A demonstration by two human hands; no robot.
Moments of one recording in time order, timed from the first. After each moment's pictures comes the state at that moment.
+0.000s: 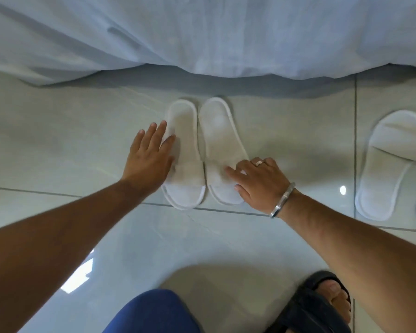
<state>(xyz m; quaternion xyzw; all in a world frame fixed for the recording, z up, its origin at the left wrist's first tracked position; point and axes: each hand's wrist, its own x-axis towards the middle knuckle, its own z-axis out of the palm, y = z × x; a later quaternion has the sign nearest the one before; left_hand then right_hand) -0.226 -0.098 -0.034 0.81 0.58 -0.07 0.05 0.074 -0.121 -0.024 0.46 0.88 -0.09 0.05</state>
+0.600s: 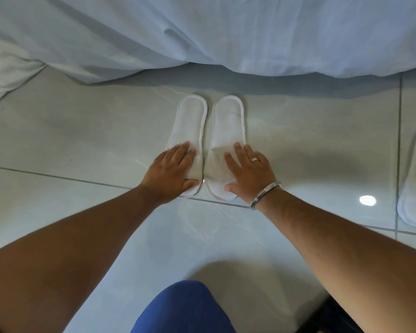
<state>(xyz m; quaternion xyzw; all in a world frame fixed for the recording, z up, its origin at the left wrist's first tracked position) -0.277 -0.137 -0.030 0.80 0.56 -0.14 0.14 -0.033 -0.119 -0.046 0.51 0.84 -0.17 0.10</state>
